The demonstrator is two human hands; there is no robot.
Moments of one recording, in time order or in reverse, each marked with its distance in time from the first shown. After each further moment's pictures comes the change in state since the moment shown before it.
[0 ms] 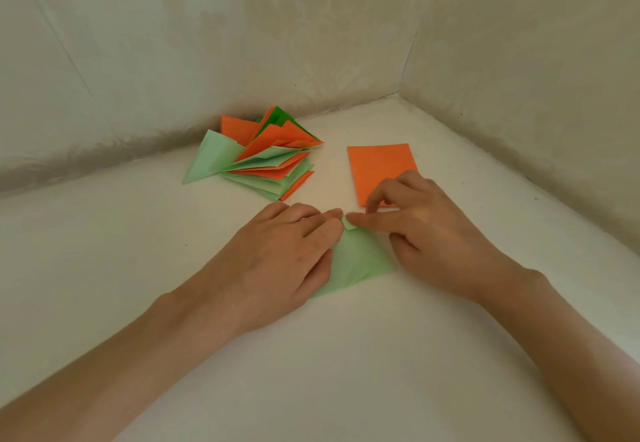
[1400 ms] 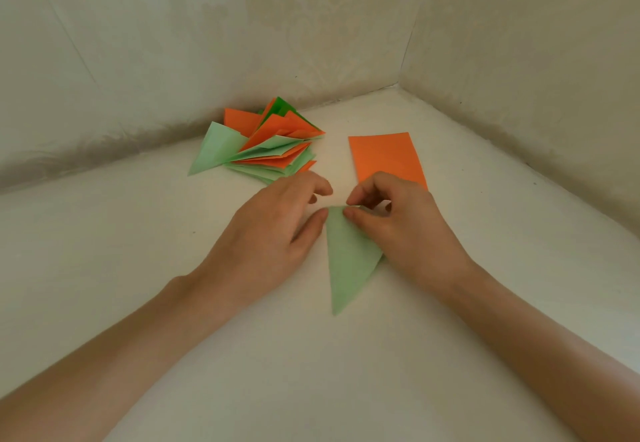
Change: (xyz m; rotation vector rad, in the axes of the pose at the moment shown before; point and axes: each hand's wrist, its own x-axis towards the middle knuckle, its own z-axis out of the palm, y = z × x) left_hand 0.001 -0.001 -0.004 -0.407 0.179 -0.273; right_hand 0.012 -0.046 0.002 0.626 0.066 0.643
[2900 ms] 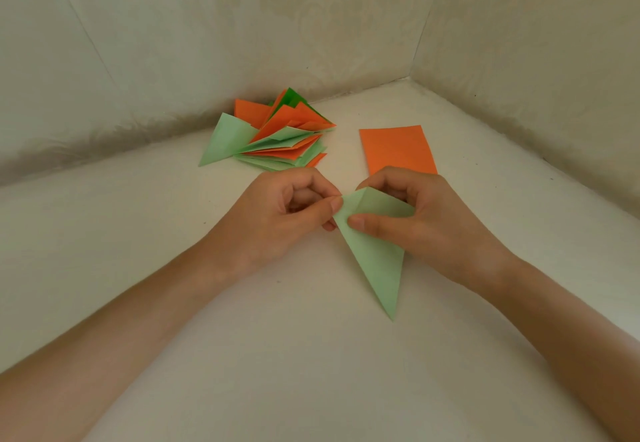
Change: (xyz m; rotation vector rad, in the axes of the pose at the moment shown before) left_hand 0.004 0.003 -0.012 -0.739 -0.124 -0.245; right_hand -0.009 -0.007 -0.015 0.332 -0.219 -0.017
